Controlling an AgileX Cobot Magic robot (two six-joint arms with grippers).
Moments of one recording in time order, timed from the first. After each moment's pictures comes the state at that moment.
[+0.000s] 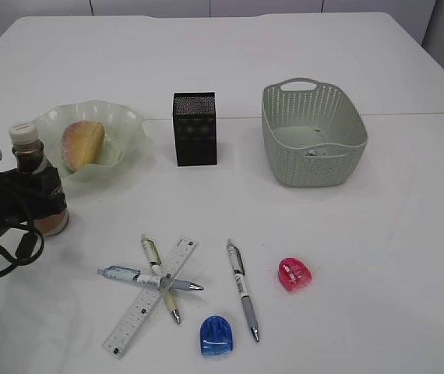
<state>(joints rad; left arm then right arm) -0.19 2.01 -0.53 -0.09 -1.15 -0.04 0.24 0.88 -1.21 -0.01 1.26 0.09</state>
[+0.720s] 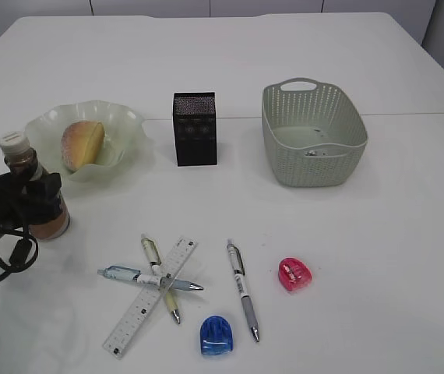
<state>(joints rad) -0.19 2.00 -0.50 -0.09 -1.16 -0.05 0.24 0.88 -1.21 -0.01 1.26 0.09</state>
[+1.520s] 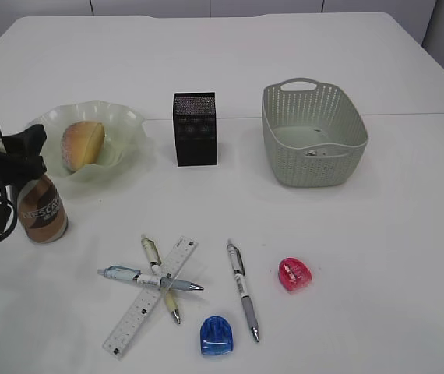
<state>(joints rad) -0.19 1.80 -0.48 -0.07 -1.14 -0.05 0.24 0.88 -1.21 -0.01 1.26 0.09</state>
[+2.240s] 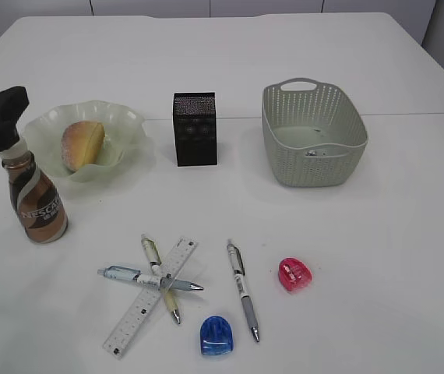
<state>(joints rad) -0.19 1.46 -0.48 0.01 -0.83 -0.05 0.24 0.88 -1.21 -0.01 1.26 0.09</state>
